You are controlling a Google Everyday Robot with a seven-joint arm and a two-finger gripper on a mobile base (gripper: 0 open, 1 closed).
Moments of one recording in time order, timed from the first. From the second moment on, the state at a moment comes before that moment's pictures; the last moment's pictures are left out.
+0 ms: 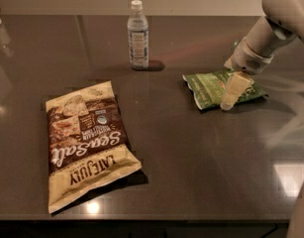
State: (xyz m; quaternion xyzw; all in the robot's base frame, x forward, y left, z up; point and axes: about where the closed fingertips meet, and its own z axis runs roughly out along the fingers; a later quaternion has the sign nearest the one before) arm 0.630 -0.227 0.824 -0.59 0.79 0.07 0.15
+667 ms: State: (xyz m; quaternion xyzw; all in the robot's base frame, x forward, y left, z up) arm 0.631 -0.220 0.826 -0.59 0.79 0.07 0.13
